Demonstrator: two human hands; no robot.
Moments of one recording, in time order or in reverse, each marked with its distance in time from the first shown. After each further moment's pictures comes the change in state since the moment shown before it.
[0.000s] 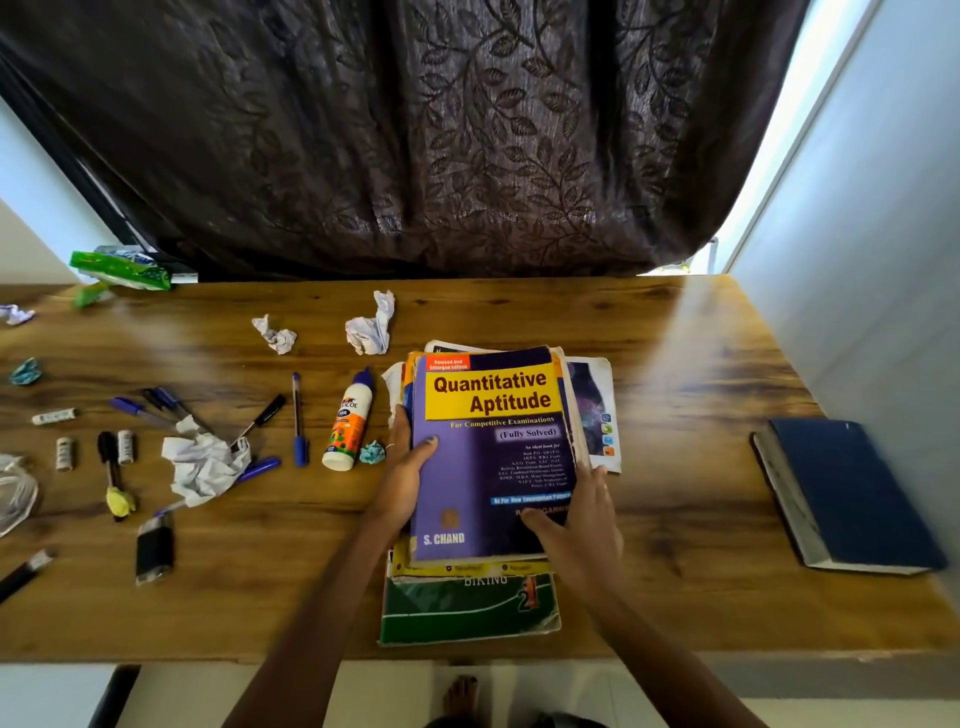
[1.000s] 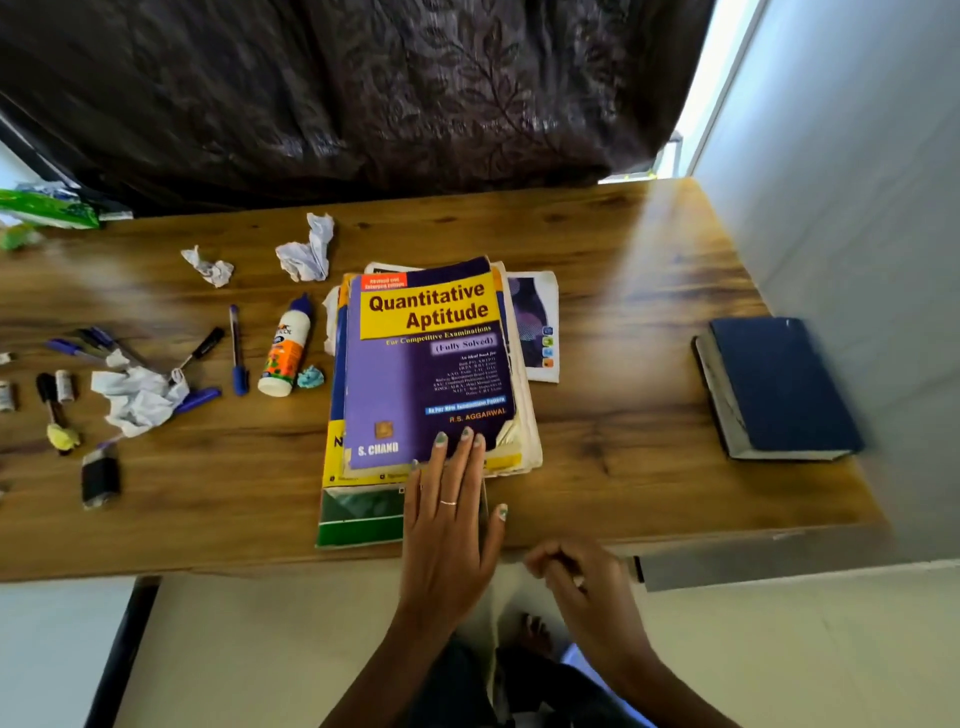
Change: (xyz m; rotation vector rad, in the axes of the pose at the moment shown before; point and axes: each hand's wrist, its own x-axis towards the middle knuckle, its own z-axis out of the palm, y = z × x) left_hand -0.136 -0.088 0.083 1.427 0.074 0.659; right_hand -0.098 0.105 -0.045 0.217 -0.201 -0.054
